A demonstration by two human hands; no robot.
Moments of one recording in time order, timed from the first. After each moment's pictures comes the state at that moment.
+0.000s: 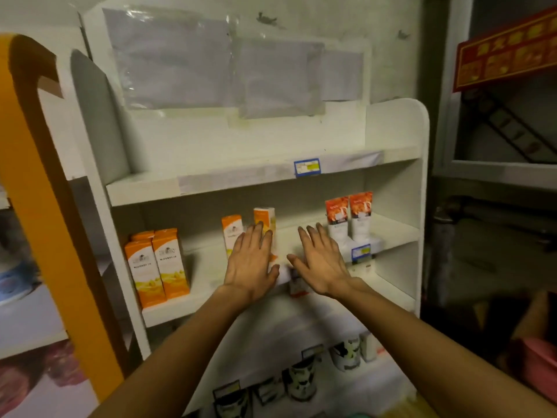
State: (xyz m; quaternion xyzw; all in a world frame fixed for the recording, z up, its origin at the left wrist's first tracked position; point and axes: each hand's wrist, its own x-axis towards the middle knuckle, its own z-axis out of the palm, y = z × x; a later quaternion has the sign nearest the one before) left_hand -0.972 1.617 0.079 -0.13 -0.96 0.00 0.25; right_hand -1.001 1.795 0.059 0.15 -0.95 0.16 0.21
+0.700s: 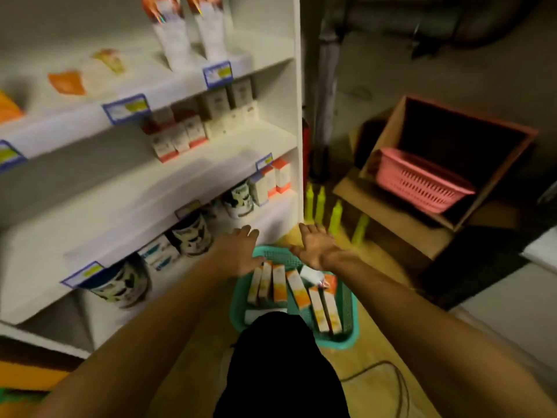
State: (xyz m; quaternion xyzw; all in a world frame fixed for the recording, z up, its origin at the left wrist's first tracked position) left_hand -0.944 1.794 -0.226 -0.30 -0.94 0.06 -0.13; right_hand -0.888 2.000 -0.260 -0.09 -0.98 0.15 -0.13
